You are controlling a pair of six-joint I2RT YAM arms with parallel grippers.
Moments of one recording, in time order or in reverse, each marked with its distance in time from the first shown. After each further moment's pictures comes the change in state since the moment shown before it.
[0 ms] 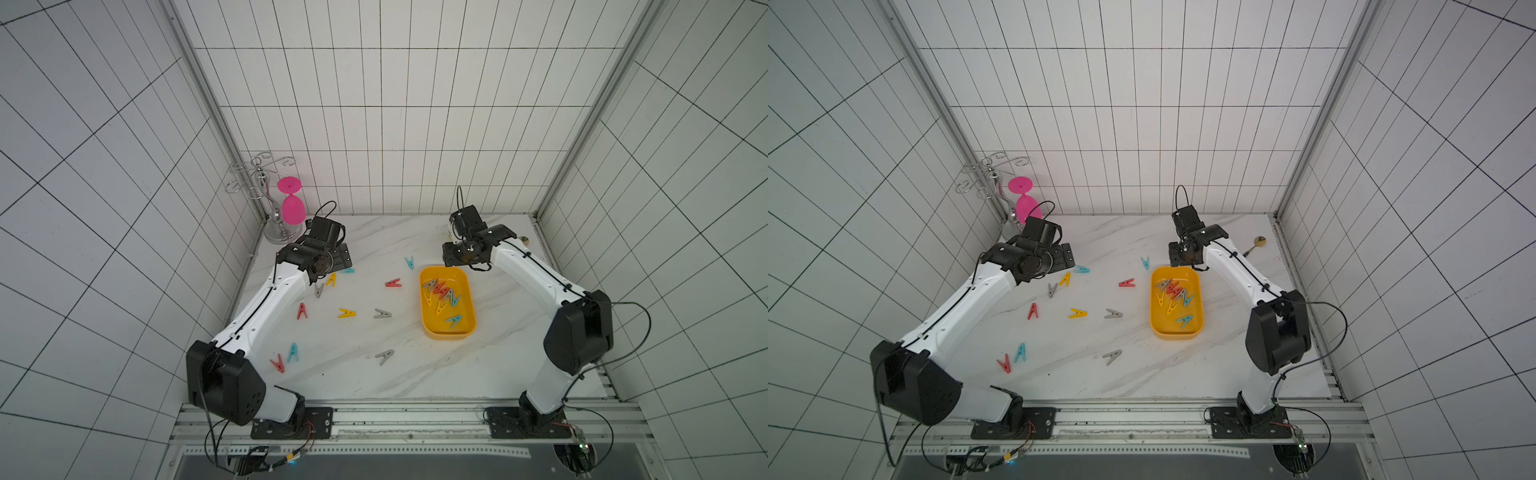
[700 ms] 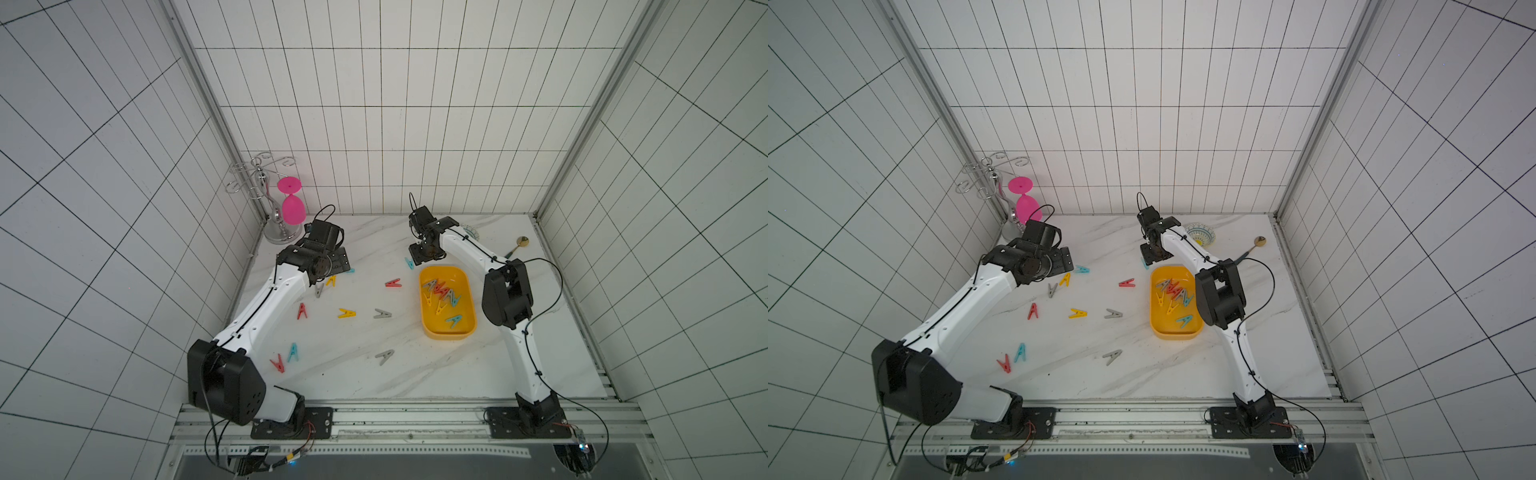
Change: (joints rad) left arm 0.006 -0.001 -0.034 -0.002 0.002 0.000; right arm 0.082 0.547 0.501 -0.108 0.049 -0.150
